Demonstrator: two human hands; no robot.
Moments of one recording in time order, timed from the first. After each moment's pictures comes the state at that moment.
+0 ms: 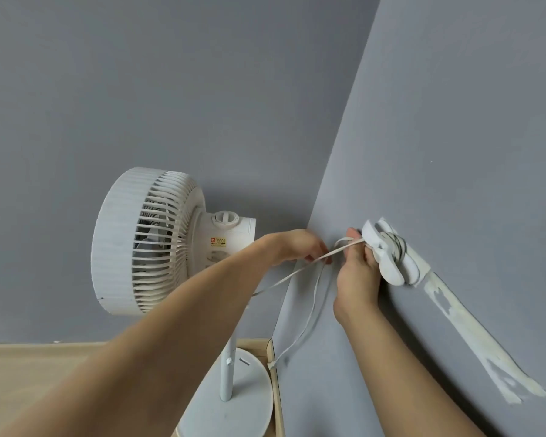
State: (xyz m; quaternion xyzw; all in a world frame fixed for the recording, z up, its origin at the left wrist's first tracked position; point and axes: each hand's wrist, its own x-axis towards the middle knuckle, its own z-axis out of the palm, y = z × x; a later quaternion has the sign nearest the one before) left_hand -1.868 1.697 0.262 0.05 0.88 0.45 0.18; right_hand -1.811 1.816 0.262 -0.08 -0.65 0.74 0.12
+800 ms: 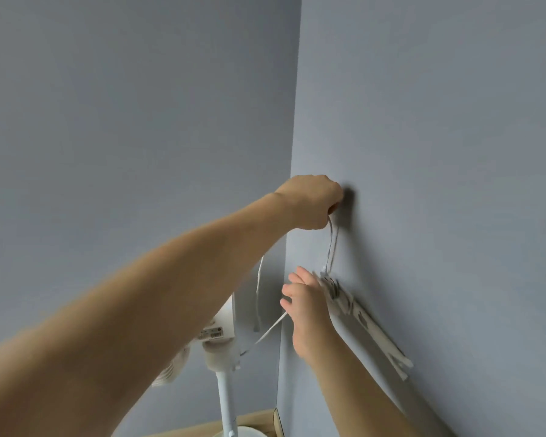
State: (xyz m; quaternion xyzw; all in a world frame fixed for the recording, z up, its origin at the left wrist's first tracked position) left_hand -1.782 1.770 0.498 0.22 0.95 -0.08 -0.23; right_hand -1.726 1.819 0.346 0.02 -0.65 0.76 -0.06
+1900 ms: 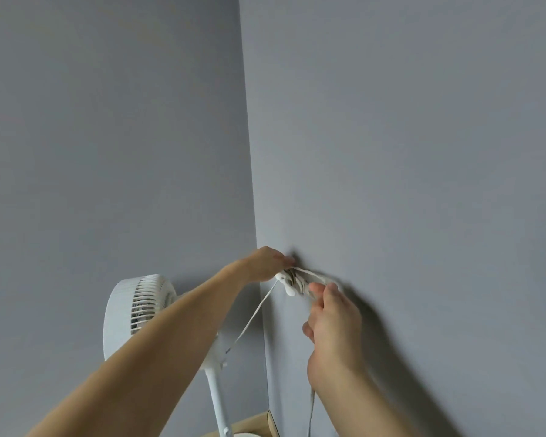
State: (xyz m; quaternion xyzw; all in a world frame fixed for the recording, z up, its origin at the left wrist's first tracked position) left_hand -1.748 1.773 0.397 0.08 0.96 0.26 0.00; right_hand -1.585 1.896 0.367 -0.10 -0.51 0.85 0.13
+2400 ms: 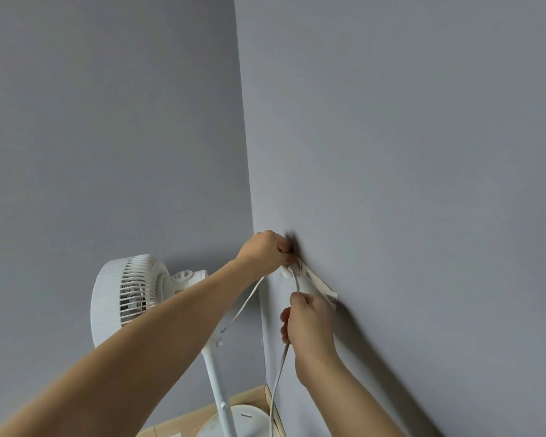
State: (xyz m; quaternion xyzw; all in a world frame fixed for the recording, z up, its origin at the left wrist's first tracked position) left_hand -1.756 1.786 0.370 0.09 0.96 0.24 -0.11; right_hand -1.619 1.885 0.322 -0.09 -0.66 0.75 0.05
